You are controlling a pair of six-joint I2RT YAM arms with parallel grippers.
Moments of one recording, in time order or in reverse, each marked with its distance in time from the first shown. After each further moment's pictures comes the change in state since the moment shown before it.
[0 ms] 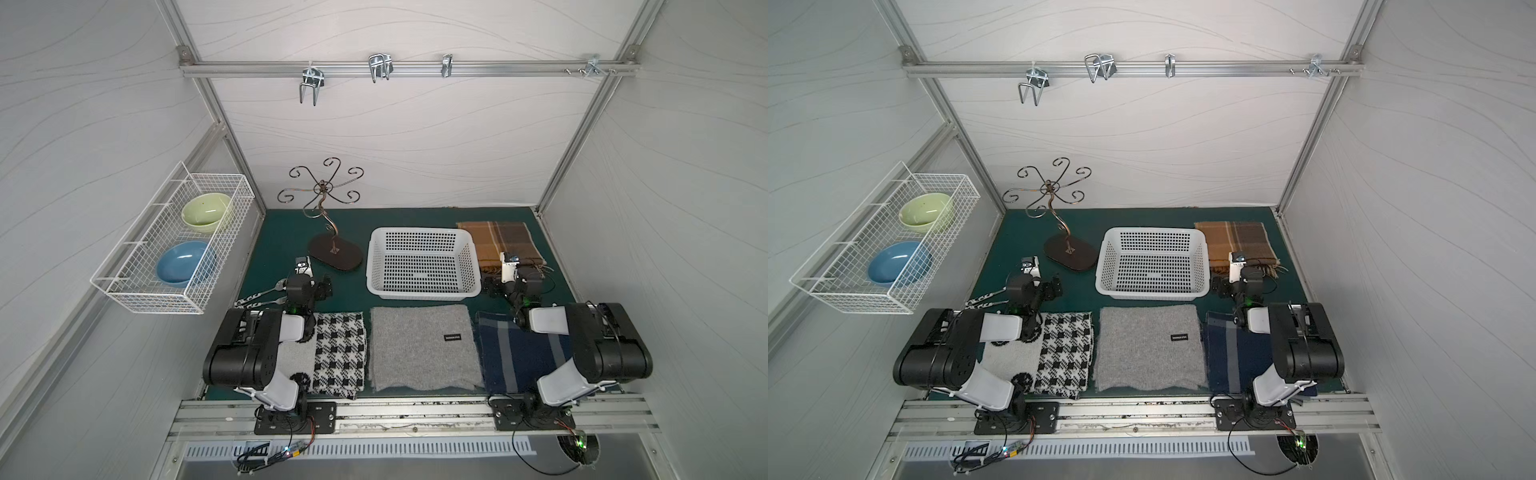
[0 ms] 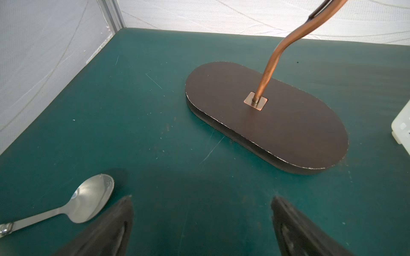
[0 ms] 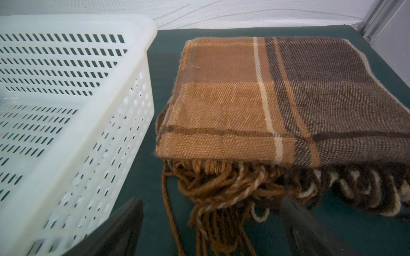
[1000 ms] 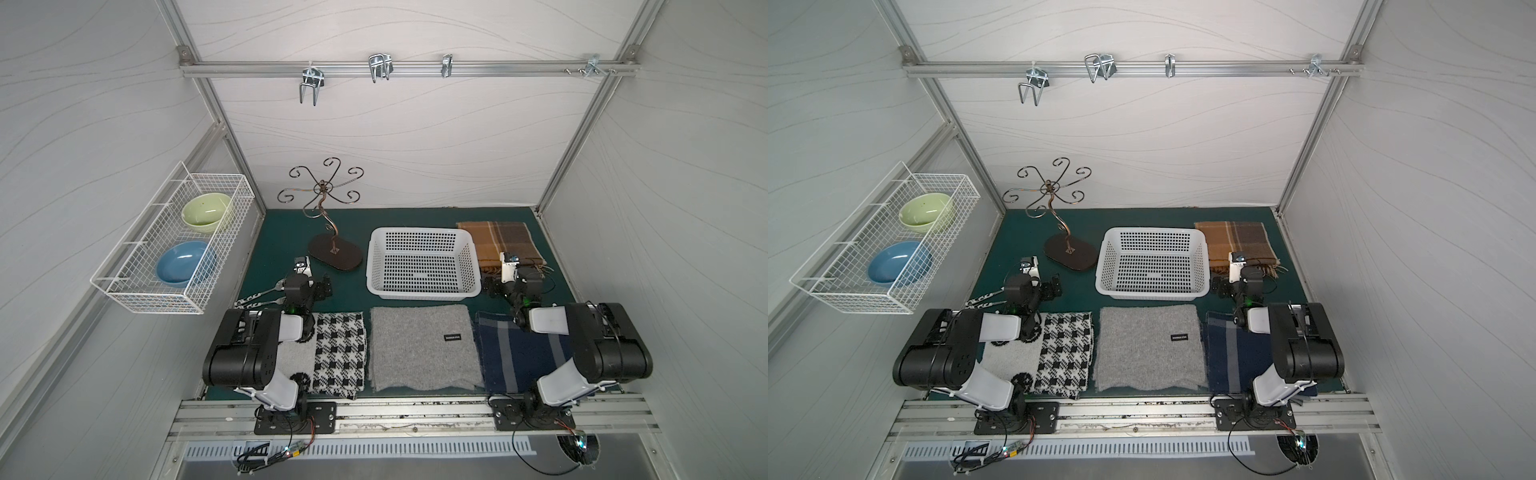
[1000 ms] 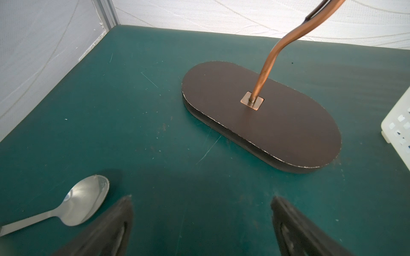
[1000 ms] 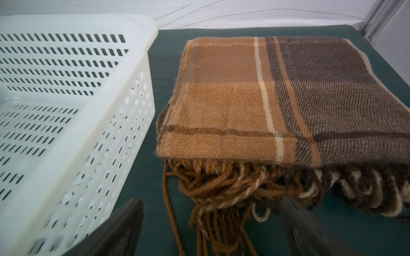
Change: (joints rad) left arm 0.021 0.000 0.000 -0.001 0.053 -0.008; right arm -0.002 0.000 0.000 0.000 -0.003 0.000
